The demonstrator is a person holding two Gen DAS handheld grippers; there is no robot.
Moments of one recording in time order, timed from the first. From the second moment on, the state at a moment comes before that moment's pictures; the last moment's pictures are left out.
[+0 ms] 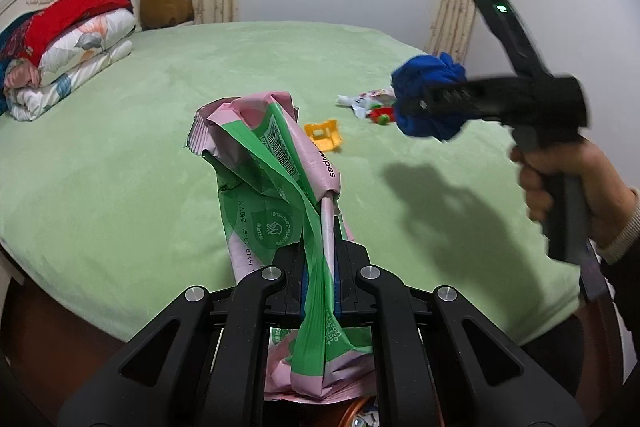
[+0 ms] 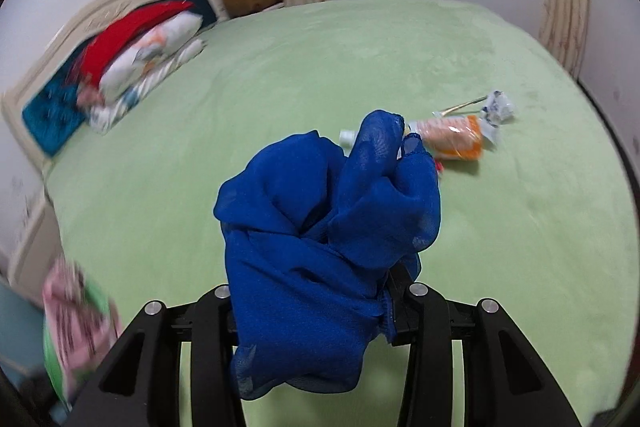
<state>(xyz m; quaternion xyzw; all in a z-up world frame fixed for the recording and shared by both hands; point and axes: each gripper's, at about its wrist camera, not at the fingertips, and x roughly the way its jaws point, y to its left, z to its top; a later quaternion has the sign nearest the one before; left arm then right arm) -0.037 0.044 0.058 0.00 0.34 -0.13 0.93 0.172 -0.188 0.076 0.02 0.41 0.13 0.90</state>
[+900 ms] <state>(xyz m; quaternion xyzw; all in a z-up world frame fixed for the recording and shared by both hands) -0.147 0.000 -0.033 0.11 0.41 -0.30 0.85 -0.081 -0.226 -0.044 -0.03 0.51 0.24 0.82</state>
